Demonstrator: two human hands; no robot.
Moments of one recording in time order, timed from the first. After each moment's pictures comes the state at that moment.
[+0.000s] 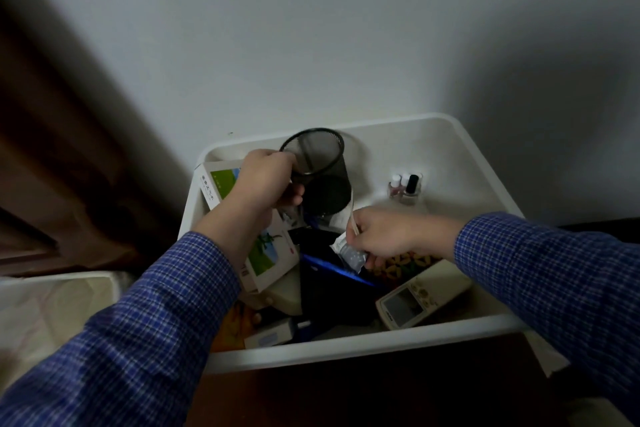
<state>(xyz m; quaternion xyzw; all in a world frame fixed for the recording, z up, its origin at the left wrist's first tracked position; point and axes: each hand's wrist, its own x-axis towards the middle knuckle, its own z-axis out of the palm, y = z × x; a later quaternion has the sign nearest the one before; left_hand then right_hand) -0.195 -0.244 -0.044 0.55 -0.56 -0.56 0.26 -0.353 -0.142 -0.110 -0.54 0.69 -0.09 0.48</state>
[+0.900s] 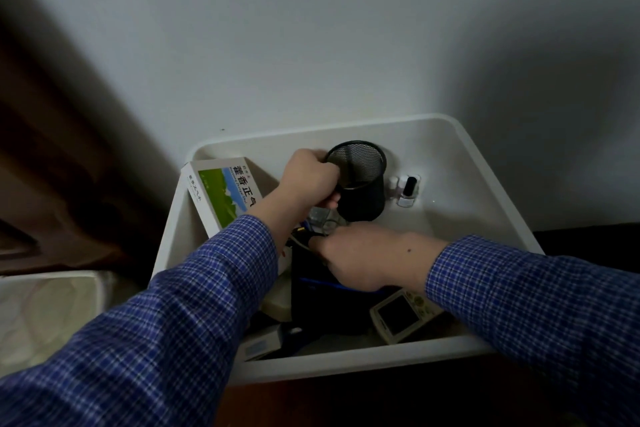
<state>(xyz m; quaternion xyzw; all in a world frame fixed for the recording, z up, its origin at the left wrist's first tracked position) -0.253 -0.247 -0.081 0.50 -0.65 -0.54 0.18 -0.316 -0.141 -0.100 -0.78 0.59 0.11 0.19</state>
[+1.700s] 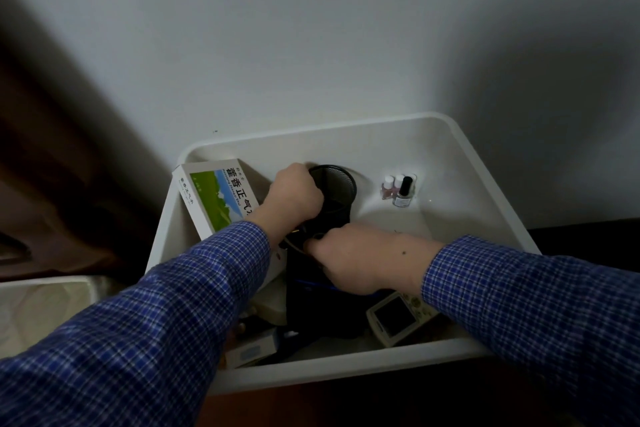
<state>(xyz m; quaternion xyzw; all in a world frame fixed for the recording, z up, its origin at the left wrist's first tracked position) -0.244 -0.255 -0.097 0.53 -0.80 -0.27 0.04 -0.316 -0.137 -0.098 -0.79 0.58 0.10 0.18</state>
